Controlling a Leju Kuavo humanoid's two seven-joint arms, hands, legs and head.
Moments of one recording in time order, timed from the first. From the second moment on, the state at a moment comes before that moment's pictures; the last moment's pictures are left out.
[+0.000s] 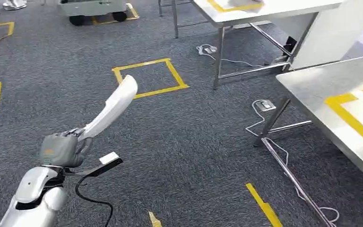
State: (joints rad) left arm -0.04 0.02 -0.15 -1.48 -1.23 0.28 -0.13; right arm -0.03 0.01 0.88 -0.12 -0.95 -0.10 -0.40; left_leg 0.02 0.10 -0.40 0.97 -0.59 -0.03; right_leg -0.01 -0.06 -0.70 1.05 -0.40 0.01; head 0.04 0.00
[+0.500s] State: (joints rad) left arm -0.02 0.05 -0.22 -1.48 -1.18 0.31 -0.27; right arm -0.04 0.01 0.90 -0.12 -0.95 -0.10 -0.43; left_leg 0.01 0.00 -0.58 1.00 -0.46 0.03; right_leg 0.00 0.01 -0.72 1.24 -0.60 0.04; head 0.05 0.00
